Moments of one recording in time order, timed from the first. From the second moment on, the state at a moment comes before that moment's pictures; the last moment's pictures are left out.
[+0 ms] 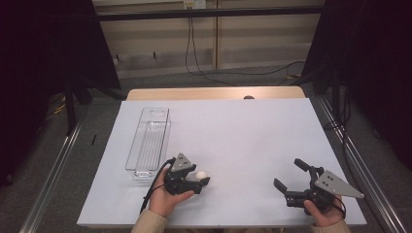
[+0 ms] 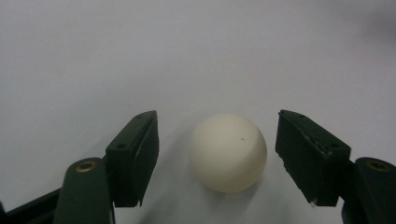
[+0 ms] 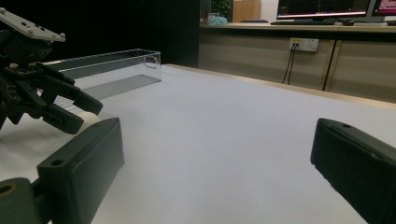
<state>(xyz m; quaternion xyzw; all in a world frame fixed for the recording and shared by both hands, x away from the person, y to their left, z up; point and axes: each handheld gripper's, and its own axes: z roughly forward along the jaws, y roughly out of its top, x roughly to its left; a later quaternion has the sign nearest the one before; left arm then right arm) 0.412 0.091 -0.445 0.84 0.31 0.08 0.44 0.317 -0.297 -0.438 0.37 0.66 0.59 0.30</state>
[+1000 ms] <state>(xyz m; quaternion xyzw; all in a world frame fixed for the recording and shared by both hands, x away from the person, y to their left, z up) 0.414 0.089 -0.446 0.84 0.31 0.07 0.43 0.317 -0.298 -0.438 0.37 0.66 0.58 0.30</state>
